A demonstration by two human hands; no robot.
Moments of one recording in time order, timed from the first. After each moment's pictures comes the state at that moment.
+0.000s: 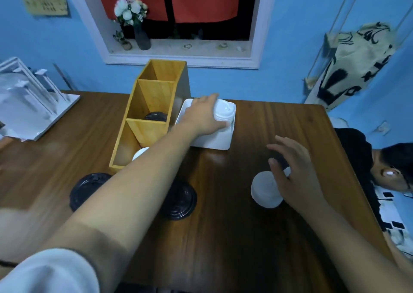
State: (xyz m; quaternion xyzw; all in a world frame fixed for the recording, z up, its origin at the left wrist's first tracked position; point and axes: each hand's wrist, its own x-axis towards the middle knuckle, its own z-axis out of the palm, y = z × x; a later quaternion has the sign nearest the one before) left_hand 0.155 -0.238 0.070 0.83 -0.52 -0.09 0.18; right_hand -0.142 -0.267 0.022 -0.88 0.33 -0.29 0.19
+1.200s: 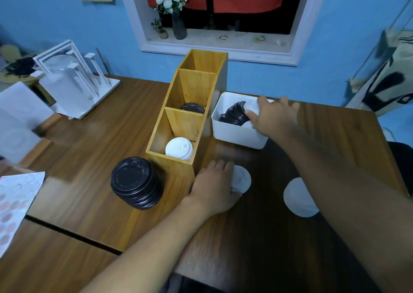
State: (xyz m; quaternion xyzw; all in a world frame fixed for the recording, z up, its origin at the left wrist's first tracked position) left_hand 0.080 -0.083 0.002 0.84 -0.52 -0.09 0.10; right_hand 0.059 -0.322 0.053 -0.92 0.40 -0.02 -0.02
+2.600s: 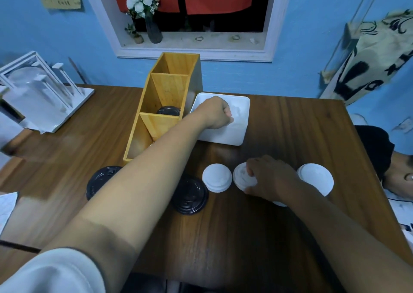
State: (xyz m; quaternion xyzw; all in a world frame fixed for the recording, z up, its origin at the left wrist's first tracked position) left_hand 0.155 -0.228 0.085 0.83 -0.48 -0.21 0.20; right_hand -0.068 -0.244 0.039 -0.94 0.27 0.17 0.10
